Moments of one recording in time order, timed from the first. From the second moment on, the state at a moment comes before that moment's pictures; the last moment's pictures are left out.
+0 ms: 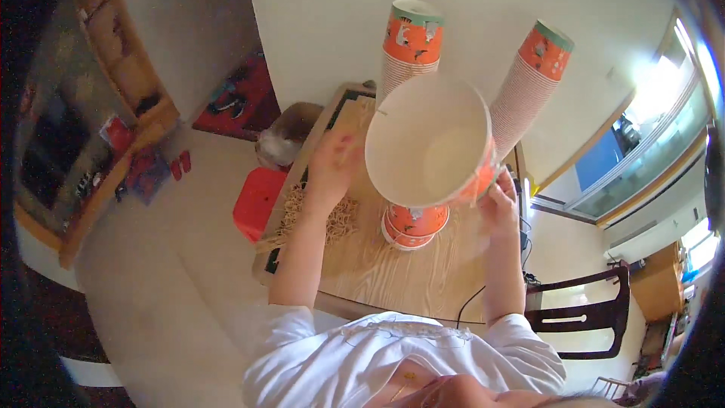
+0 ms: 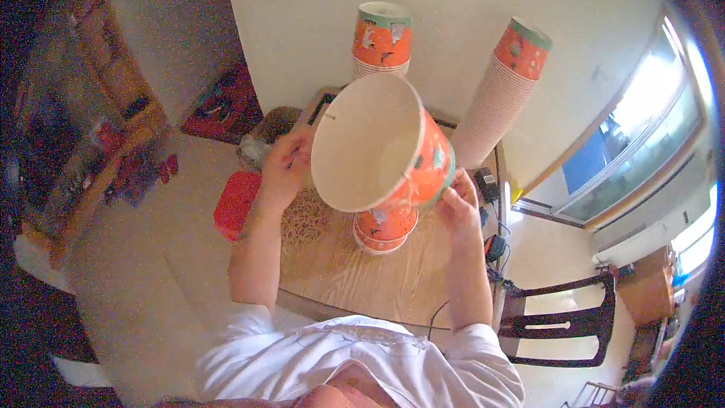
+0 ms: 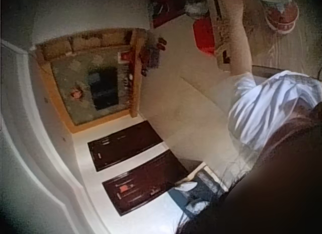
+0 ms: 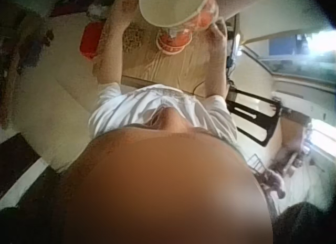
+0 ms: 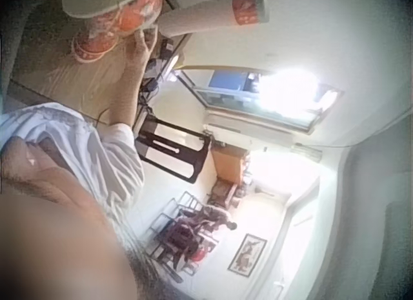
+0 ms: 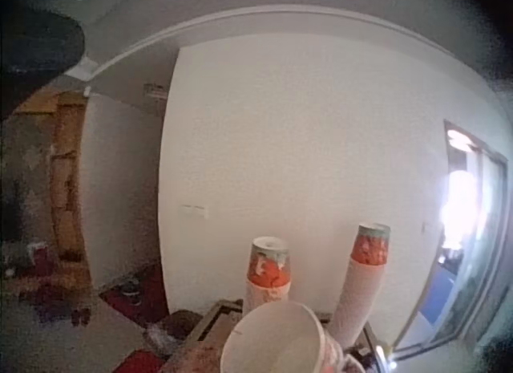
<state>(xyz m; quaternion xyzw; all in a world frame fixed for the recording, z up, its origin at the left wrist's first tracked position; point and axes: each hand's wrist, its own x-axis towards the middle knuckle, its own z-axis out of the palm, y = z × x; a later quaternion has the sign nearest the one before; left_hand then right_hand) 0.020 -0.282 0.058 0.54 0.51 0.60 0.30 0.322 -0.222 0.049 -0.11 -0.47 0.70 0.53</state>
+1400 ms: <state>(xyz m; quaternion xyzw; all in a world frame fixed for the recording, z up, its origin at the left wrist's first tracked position) 0.073 -0.251 0.100 0.31 0.15 0.74 0.58 0.253 -0.188 0.129 -0.39 -0.75 0.15 0.50</state>
